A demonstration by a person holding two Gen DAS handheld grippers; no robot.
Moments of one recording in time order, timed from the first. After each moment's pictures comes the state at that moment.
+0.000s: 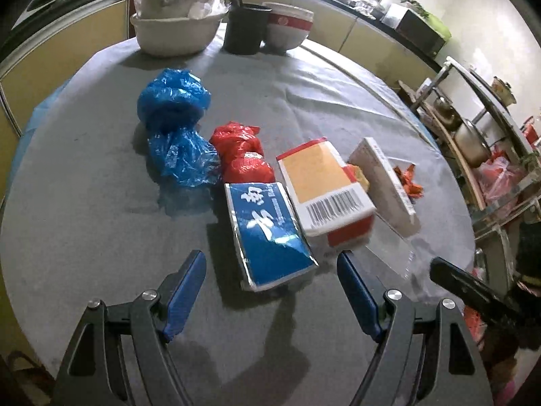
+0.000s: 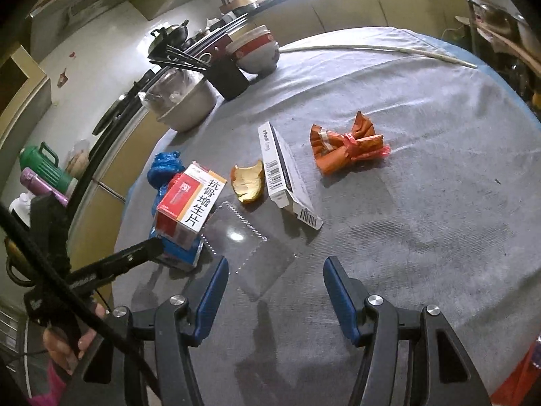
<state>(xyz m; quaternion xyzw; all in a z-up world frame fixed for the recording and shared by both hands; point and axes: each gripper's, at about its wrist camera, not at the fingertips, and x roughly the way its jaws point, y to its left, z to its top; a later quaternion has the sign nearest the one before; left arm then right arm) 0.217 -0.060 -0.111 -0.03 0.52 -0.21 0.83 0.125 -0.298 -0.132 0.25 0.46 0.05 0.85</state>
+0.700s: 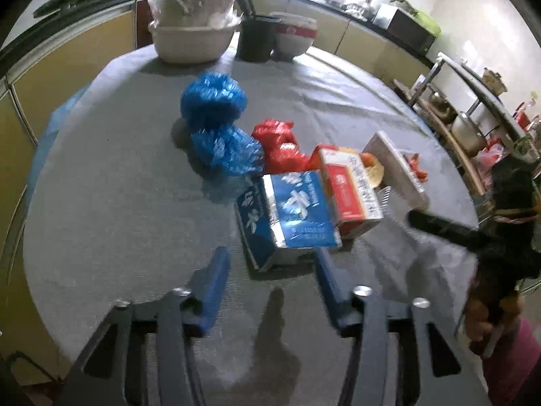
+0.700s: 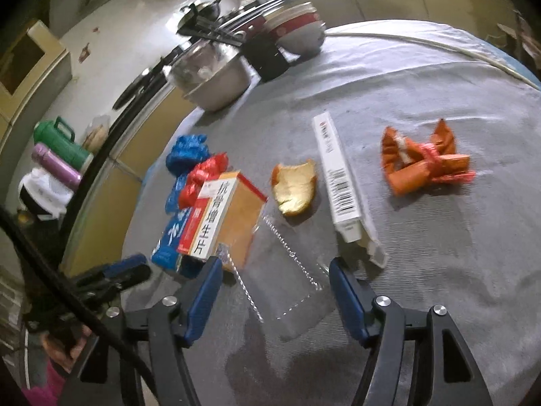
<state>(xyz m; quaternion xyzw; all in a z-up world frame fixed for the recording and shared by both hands) 0.195 -0.007 -0.100 -0.01 0.49 -0.23 0.84 0.176 -0.262 -0.149 0.22 0.47 0.13 0.85</state>
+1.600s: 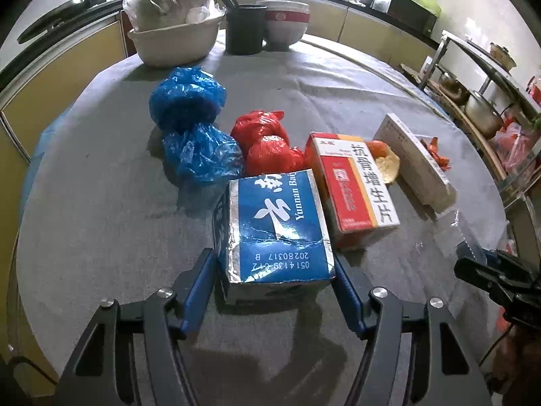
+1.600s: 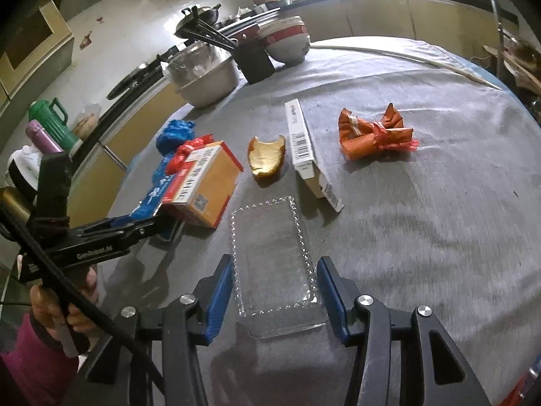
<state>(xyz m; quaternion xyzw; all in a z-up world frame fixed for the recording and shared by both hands) 0.207 -0.046 -0.127 0.05 0.49 -0.20 0.85 0.113 -0.272 -0.146 0.18 0.45 0.09 0.87</state>
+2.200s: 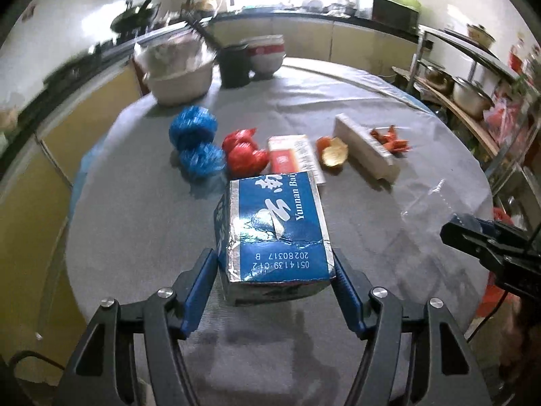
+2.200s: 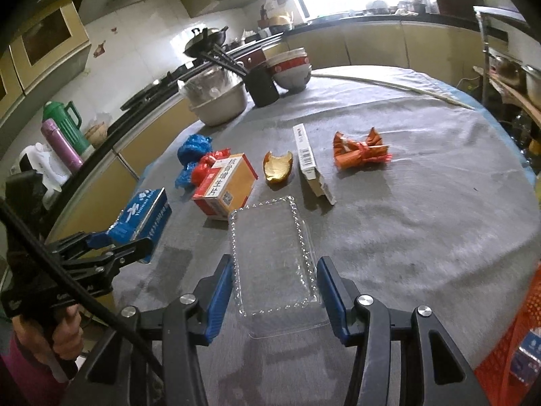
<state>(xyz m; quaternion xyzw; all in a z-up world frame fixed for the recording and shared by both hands) 0.113 -0.060 -0.074 0.11 0.43 -0.18 0.88 0.053 -0.269 -0.111 0.17 0.40 0.07 0.90</state>
